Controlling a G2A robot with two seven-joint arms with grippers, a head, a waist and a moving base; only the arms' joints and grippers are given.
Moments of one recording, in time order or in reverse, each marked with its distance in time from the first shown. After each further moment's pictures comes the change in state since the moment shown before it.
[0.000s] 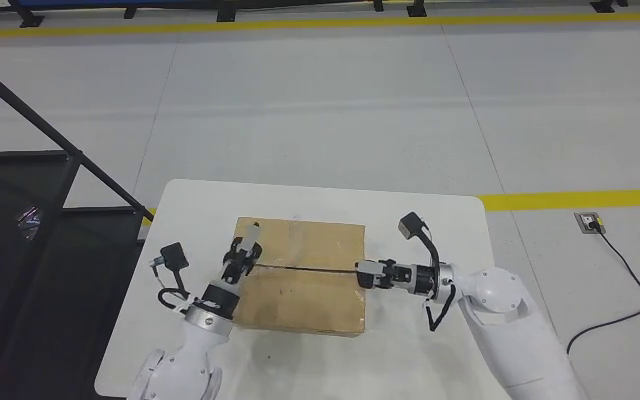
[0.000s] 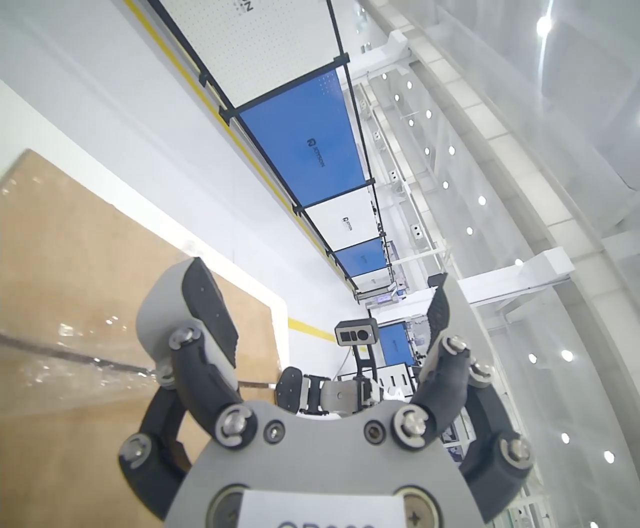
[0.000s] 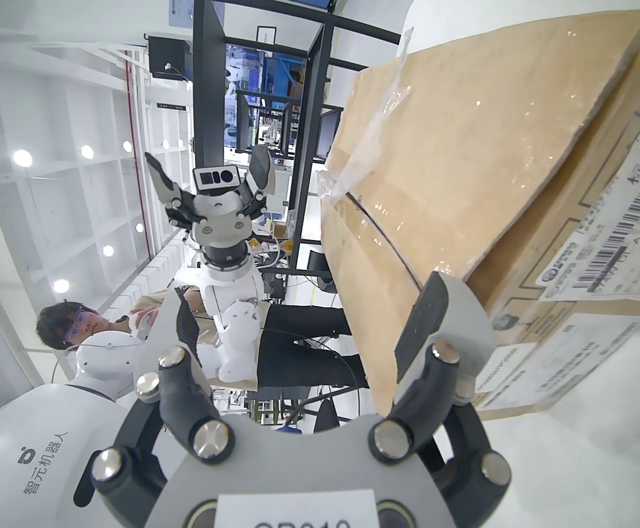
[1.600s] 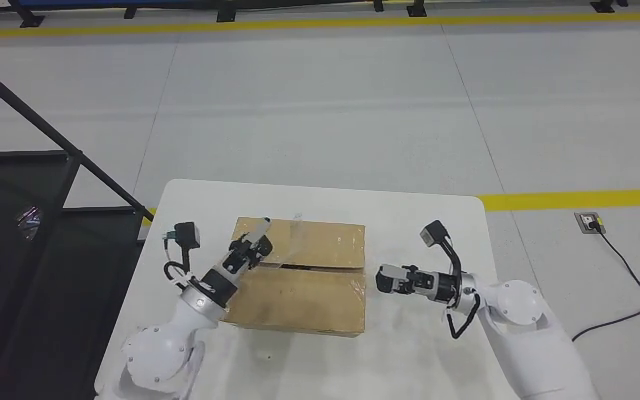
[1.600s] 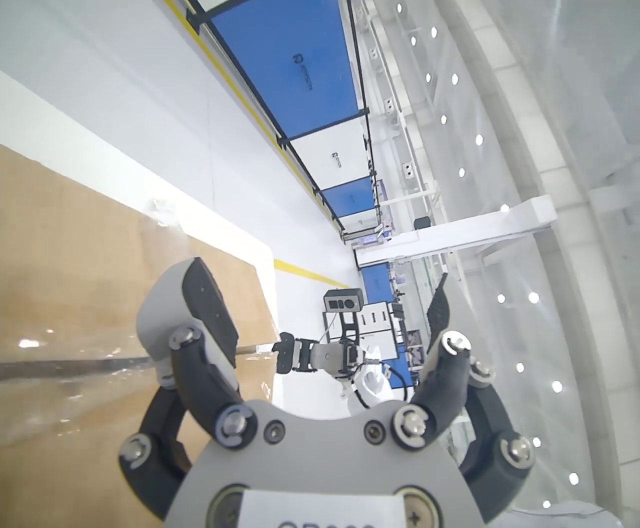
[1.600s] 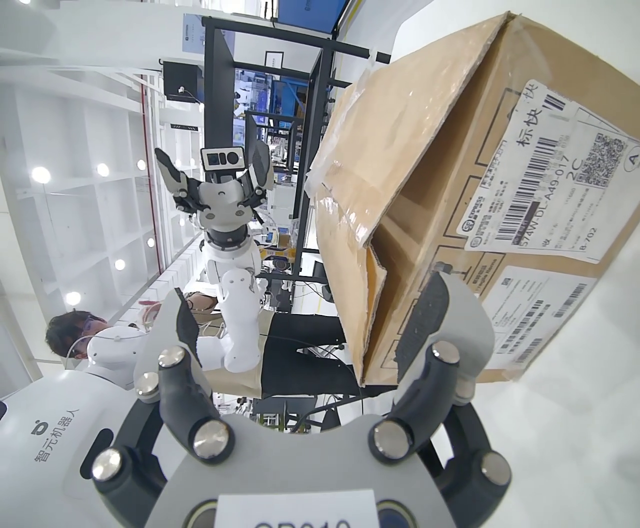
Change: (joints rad) left arm -0.099 0.018 -0.100 0.069 -0.189 0.017 -0.306; right arm -0.054 0.053 0.051 0.034 0.075 -0.067 0.019
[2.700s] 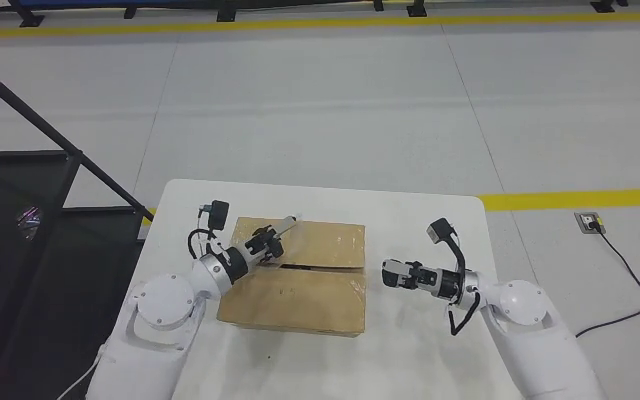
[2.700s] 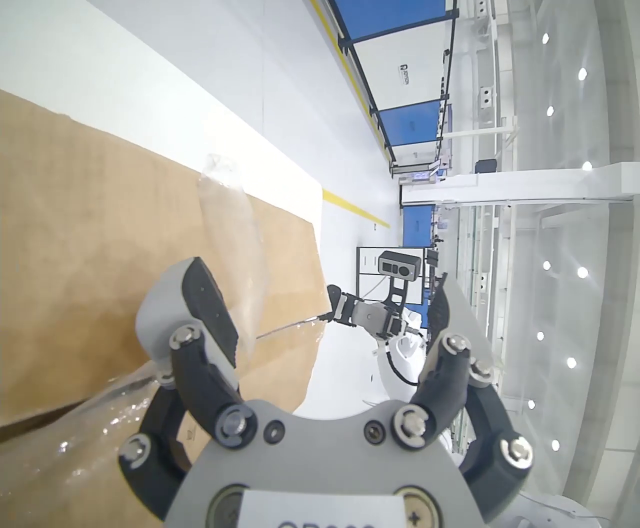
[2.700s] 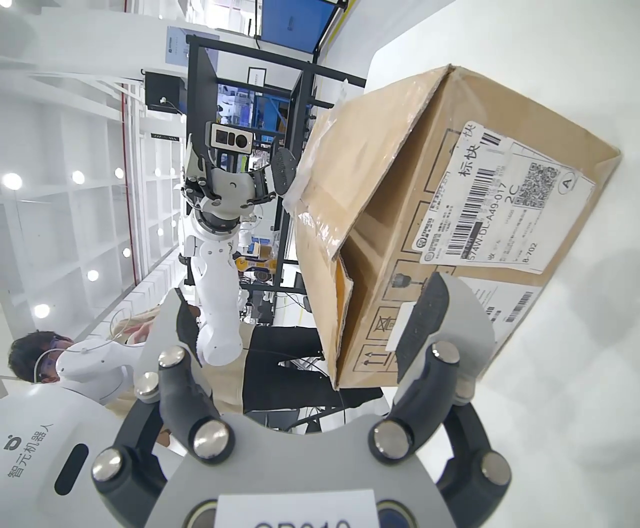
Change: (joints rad) left arm -0.239 0.021 0.127 0.194 0.107 0.173 -0.277; right arm 0.003 0.019 0.003 0.002 -0.055 -0.020 -0.060
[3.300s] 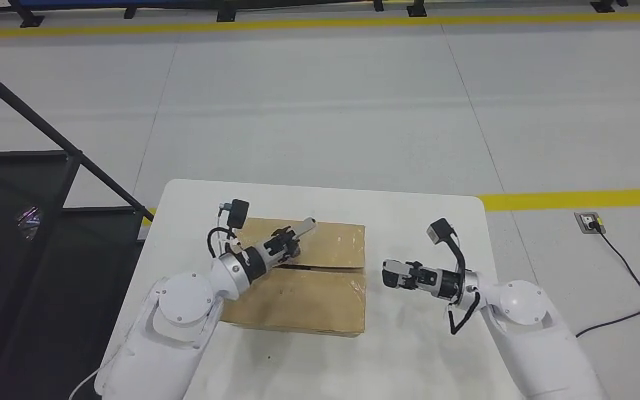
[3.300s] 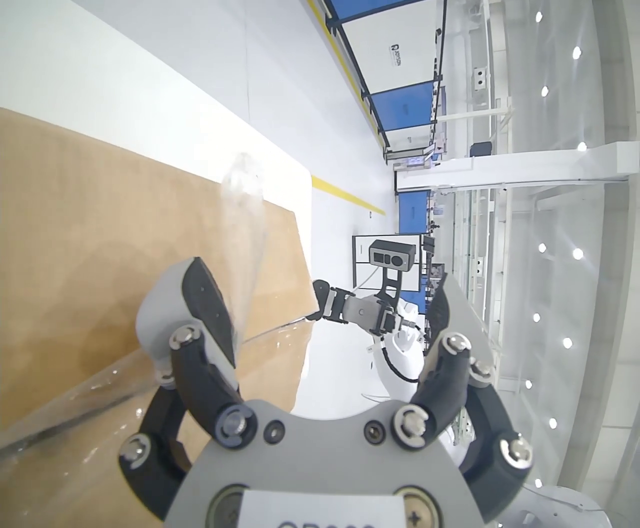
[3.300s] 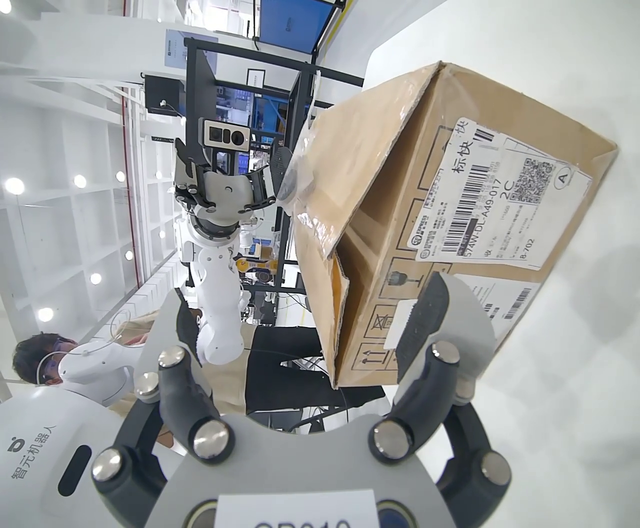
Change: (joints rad) left arm -0.044 -0.011 0.101 0.017 -0.008 -0.013 0.047; right arm 0.005 0.008 -0.017 0.004 0.009 0.006 -0.011
